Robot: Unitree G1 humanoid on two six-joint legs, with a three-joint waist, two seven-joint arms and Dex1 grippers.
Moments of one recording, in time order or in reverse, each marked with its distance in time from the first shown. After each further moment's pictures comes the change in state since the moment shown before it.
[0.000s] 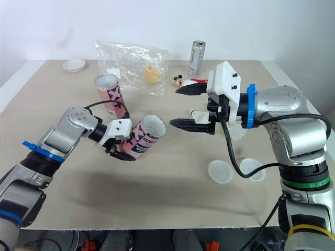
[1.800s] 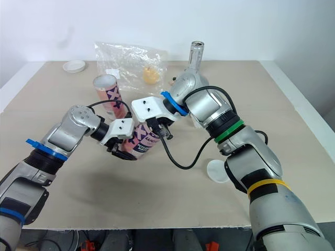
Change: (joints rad) left arm -0.025 -0.020 -0.015 0.018 0.020 0.013 -0.008; right arm -0.520 0.344 0.628 0.693 -0.491 -0.375 0.439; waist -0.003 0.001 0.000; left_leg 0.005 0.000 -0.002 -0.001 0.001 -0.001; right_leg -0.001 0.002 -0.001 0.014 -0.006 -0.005
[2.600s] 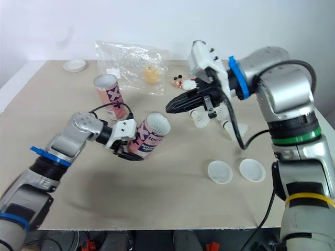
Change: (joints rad) left arm 0.137 -0.141 0.106 -0.023 -0.079 -0.055 0.161; right arm 0.223 -0.354 -0.463 -0.394 0.457 0.496 -0.127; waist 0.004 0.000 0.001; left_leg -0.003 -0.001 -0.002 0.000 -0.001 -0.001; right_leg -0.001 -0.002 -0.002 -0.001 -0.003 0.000
